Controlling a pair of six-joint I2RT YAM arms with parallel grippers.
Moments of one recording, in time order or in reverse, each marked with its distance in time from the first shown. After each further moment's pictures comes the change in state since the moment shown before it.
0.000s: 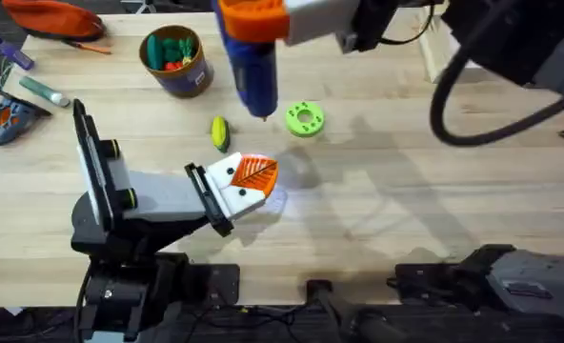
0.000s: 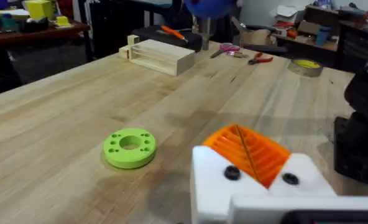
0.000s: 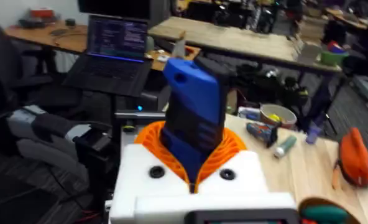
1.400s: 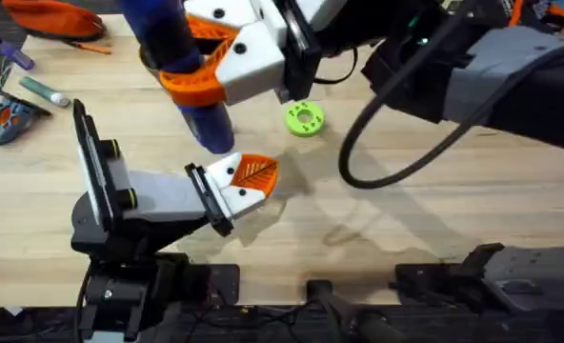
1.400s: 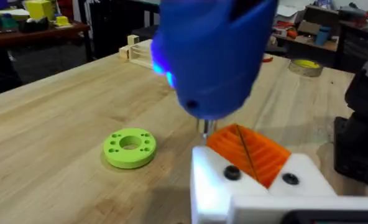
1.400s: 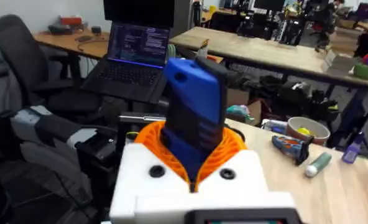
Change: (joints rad) left arm 0.000 0.000 0.000 0.000 0.000 0.000; right arm 0.165 0.123 -0.083 0.304 0.076 0.099
